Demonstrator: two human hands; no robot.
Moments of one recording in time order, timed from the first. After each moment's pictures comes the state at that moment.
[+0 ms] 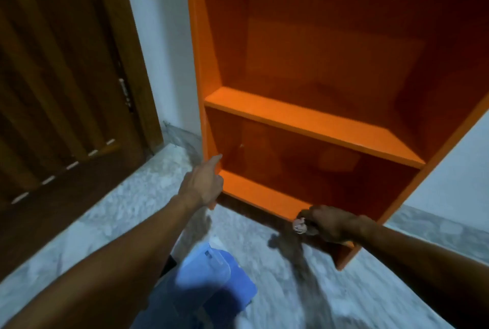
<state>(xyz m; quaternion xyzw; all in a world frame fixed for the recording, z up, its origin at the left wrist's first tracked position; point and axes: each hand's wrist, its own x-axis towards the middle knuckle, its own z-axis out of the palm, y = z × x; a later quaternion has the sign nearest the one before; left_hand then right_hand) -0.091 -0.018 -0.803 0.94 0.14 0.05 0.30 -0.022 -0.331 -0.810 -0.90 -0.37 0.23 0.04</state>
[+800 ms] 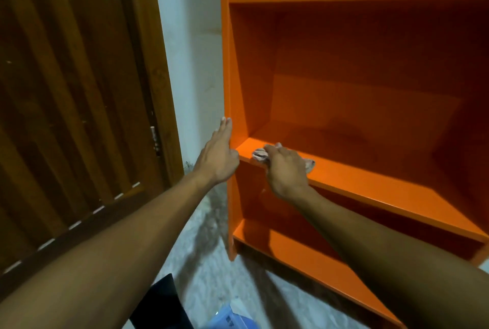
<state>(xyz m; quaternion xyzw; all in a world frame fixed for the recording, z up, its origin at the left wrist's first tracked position) -0.025 0.035 -0.673 0.93 0.10 0.20 0.29 0.053 -0.121 -0.708 -0.93 -0.27 -0.17 0.17</state>
